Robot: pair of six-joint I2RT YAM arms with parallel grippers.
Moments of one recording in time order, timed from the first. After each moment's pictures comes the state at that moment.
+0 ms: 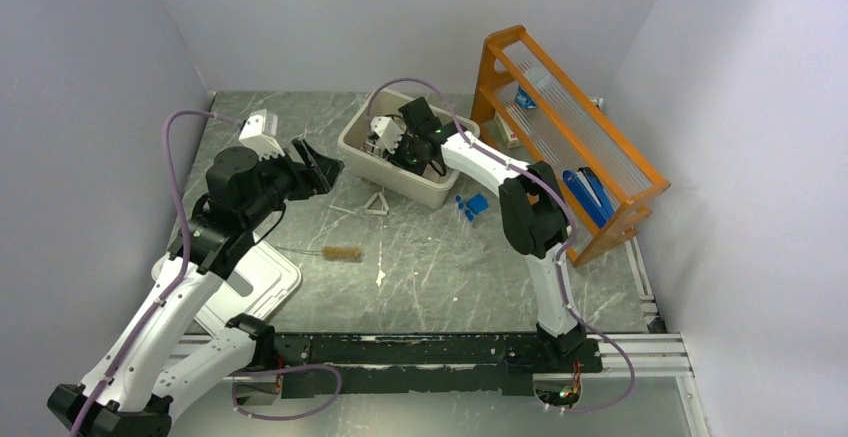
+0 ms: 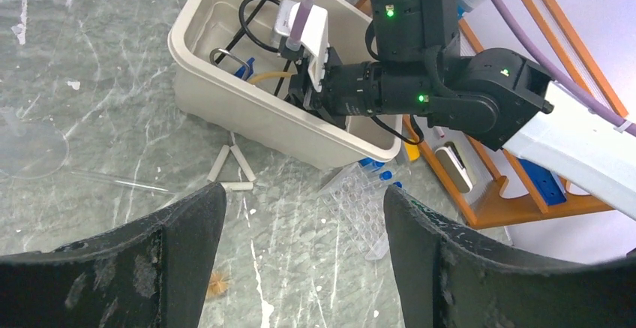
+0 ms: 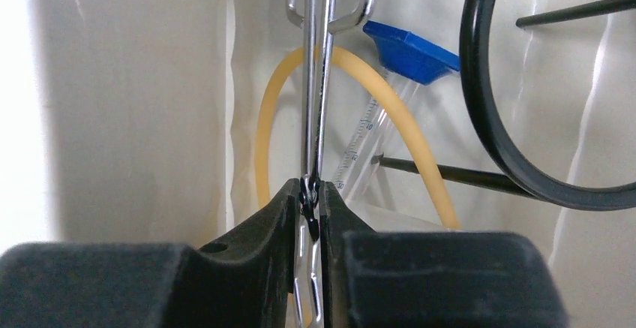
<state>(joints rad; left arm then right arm) -0.41 0.84 0.95 -0.35 0.02 -0.57 0.61 2.18 1.78 -0.54 -0.25 -0.54</state>
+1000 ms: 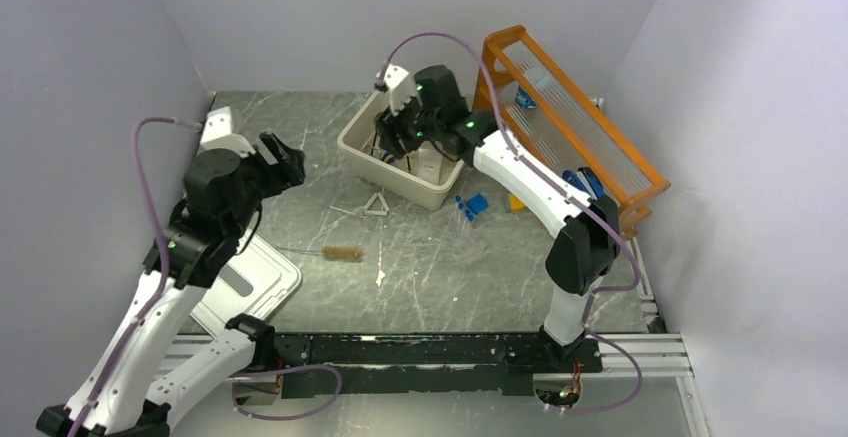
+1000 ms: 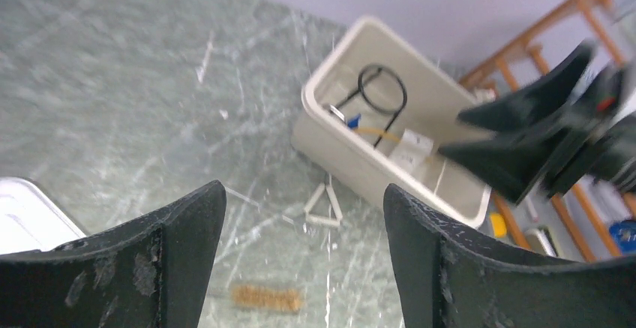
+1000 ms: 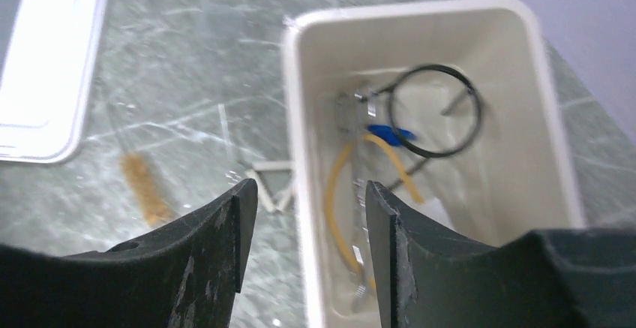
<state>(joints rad) -0.41 0.80 1.03 -0.51 -0.30 -0.52 0.64 1.82 1.76 -0.49 -0.27 -0.22</state>
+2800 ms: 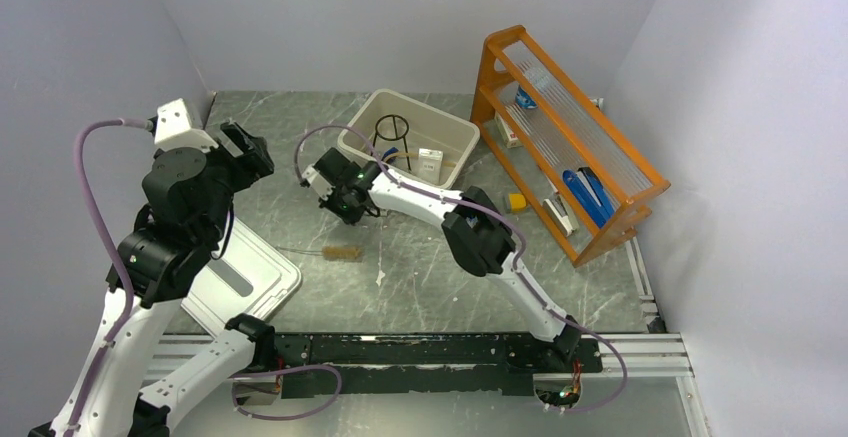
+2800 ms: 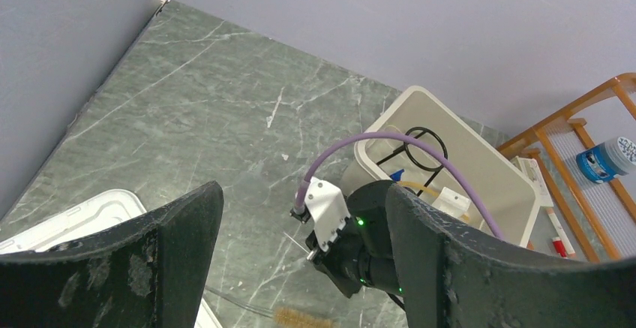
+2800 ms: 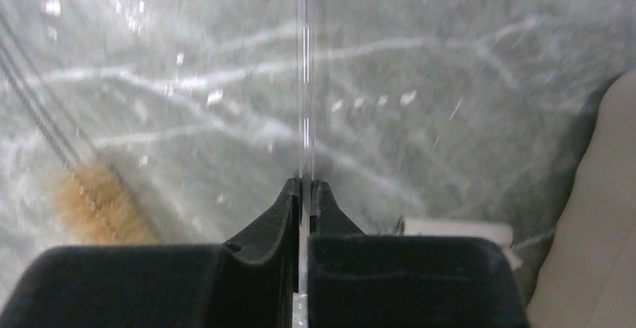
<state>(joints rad) -0.41 0.78 1.25 -0.66 -0.54 -0.45 0.96 2.46 2.11 -0.68 -0.06 -0.19</state>
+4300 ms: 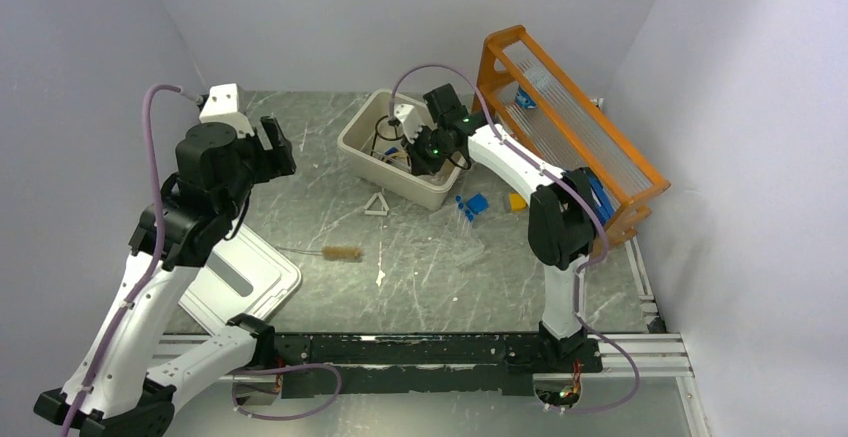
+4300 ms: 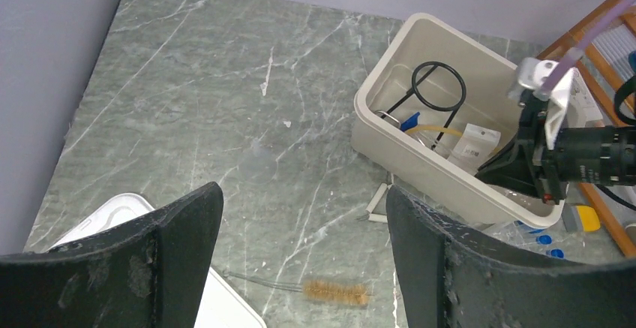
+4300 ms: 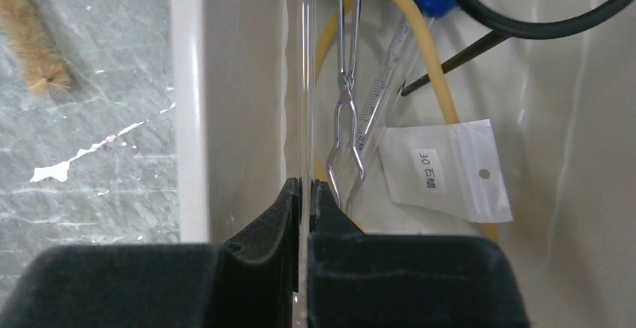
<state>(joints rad) -0.41 0.91 1.29 -0.70 -0.40 -0.31 0.54 1.99 1.72 -0.67 -0.40 -0.46</state>
